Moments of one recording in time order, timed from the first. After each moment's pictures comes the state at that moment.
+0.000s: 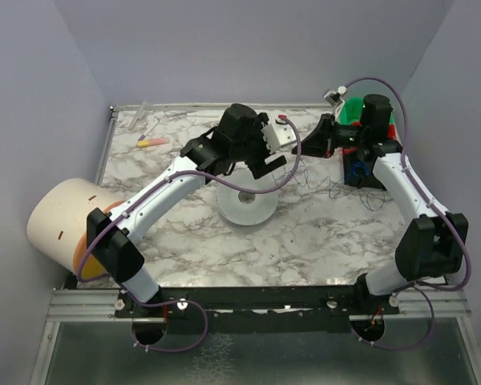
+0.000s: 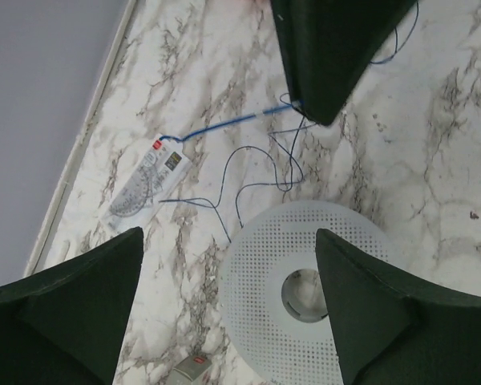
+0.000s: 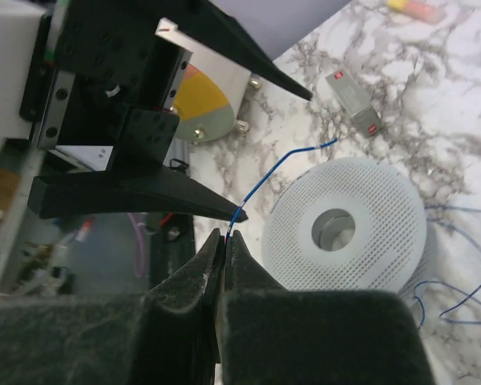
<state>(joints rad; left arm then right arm) -0.73 1.61 1.63 -0.49 0.20 0.49 0.14 1.48 1.28 -0.11 -1.28 0.21</state>
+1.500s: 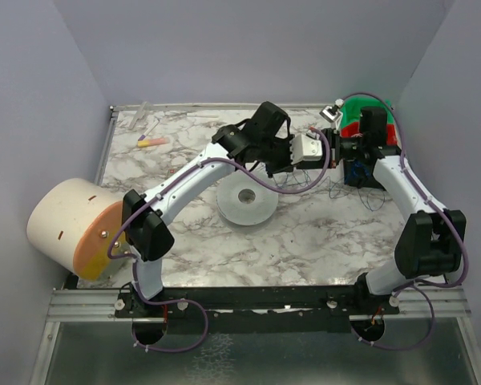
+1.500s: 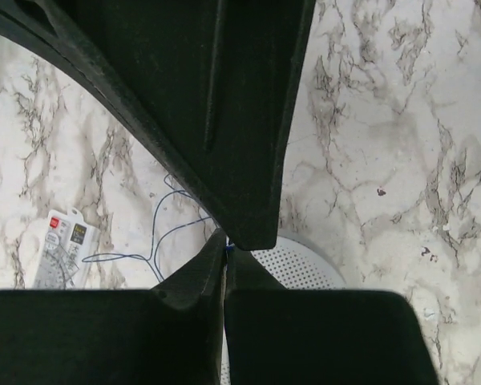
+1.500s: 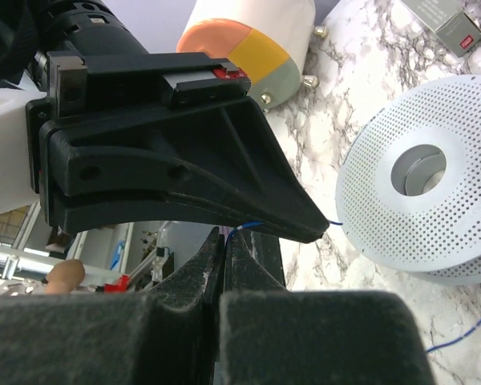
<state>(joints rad) -0.81 1.87 1.94 -0.81 0.46 0.66 0.08 1.53 1.22 -0.27 -1.48 0.33</state>
